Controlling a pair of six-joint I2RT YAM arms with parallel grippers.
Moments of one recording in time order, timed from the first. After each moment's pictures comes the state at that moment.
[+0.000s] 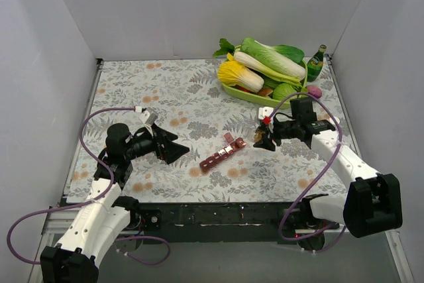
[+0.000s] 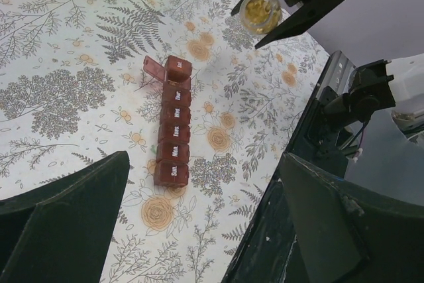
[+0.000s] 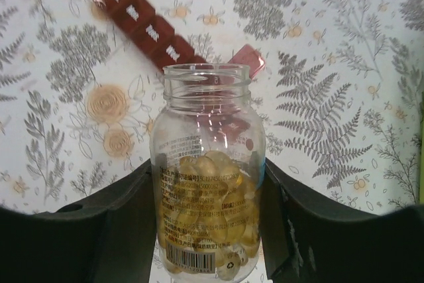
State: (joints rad) left arm -0.20 0.69 0.47 -0.01 0.85 -0.31; right arm 0.24 1.20 0.80 -0.46 -0.95 -0.86
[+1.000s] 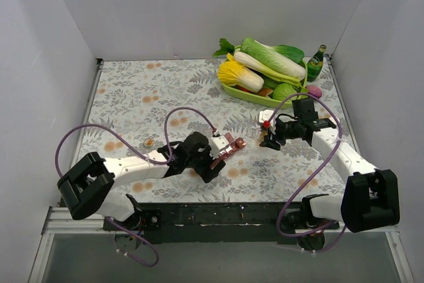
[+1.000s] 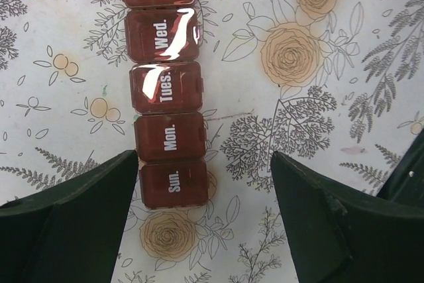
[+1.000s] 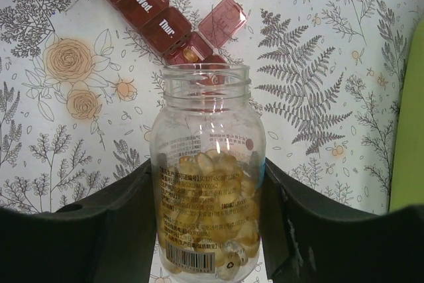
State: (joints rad) left arm -0.92 1.37 0.64 -0.05 0.12 0.02; right arm 0.23 1.25 0.80 -0.53 -0.82 -1.07
